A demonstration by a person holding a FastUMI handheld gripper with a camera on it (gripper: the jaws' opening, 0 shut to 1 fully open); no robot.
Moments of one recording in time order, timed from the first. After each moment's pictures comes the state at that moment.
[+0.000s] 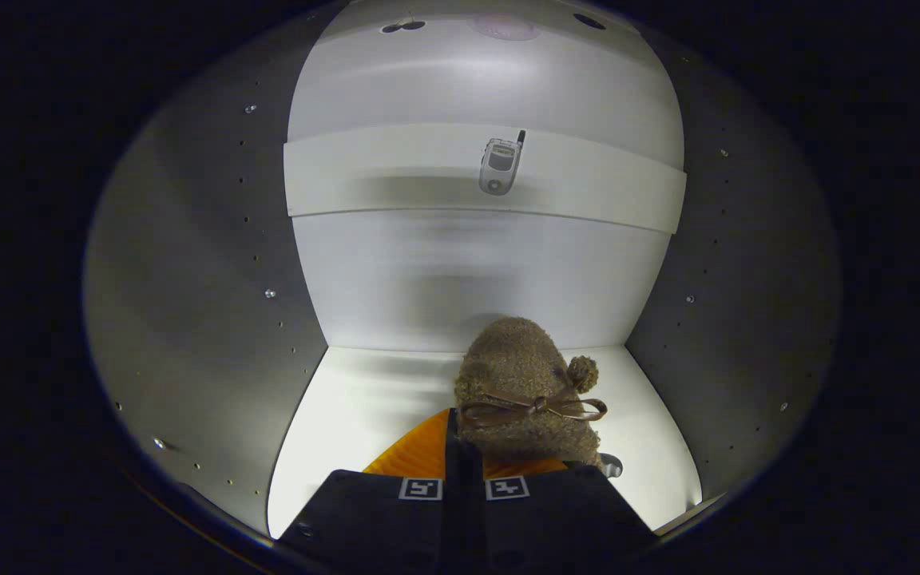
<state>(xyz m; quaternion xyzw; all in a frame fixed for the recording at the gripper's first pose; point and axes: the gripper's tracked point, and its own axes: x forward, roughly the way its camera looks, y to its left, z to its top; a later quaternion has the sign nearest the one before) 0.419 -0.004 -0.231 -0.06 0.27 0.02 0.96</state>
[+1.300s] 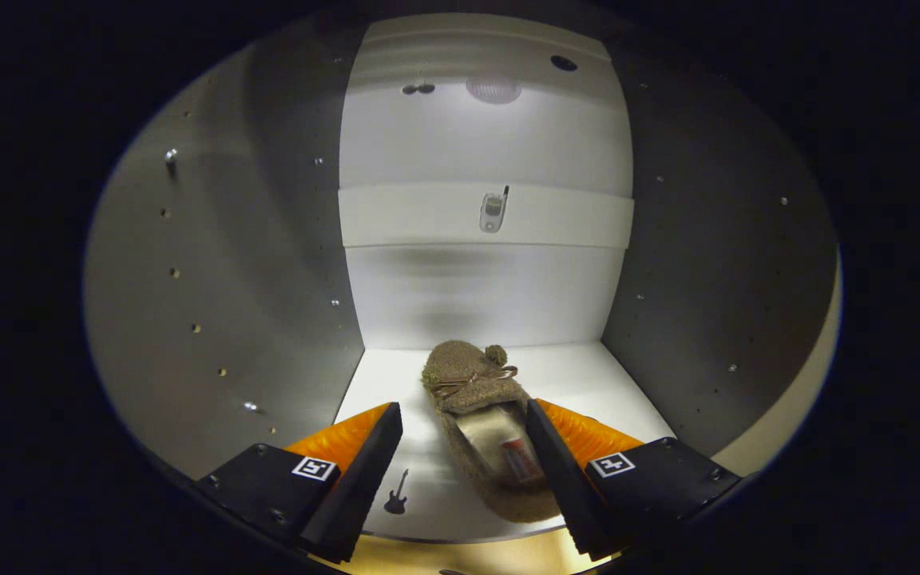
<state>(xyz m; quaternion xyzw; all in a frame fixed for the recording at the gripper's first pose) 0.329 0.003 -0.175 -0.04 0.21 0.02 0.98</state>
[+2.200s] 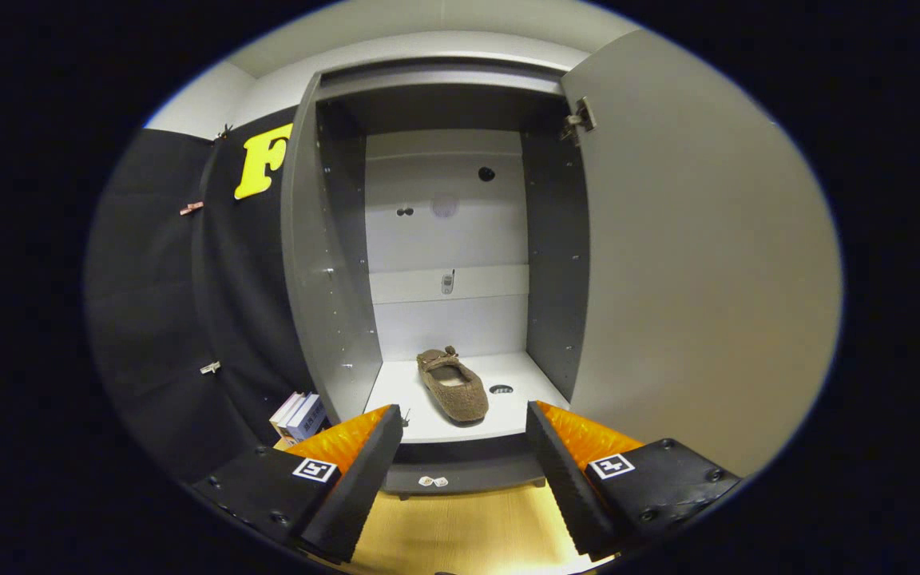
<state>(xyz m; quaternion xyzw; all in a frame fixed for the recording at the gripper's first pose) 0.078 -0.056 -0.049 0.00 0.11 0.01 0.99</state>
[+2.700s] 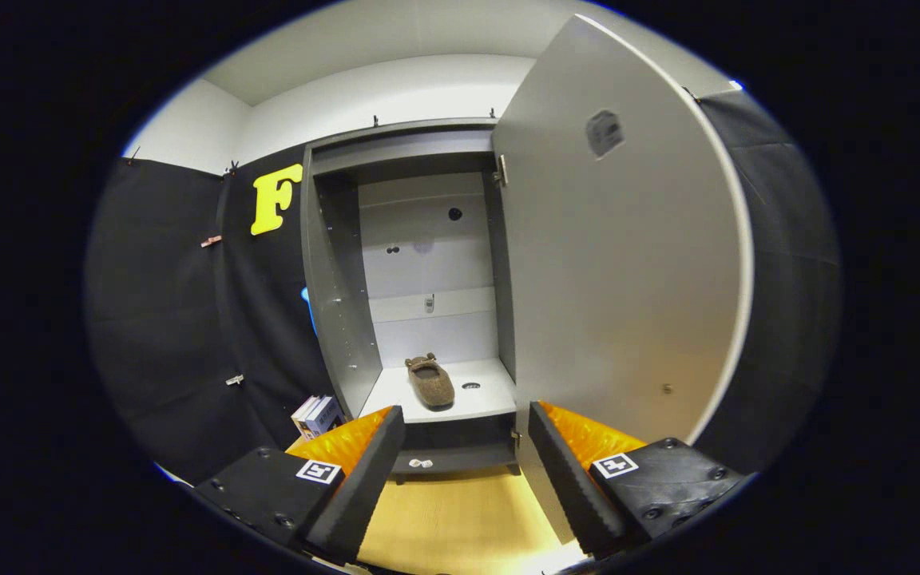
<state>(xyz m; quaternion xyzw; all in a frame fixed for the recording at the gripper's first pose) -0.046 -0.148 0.005 0.02 0.08 0.02 1.00</state>
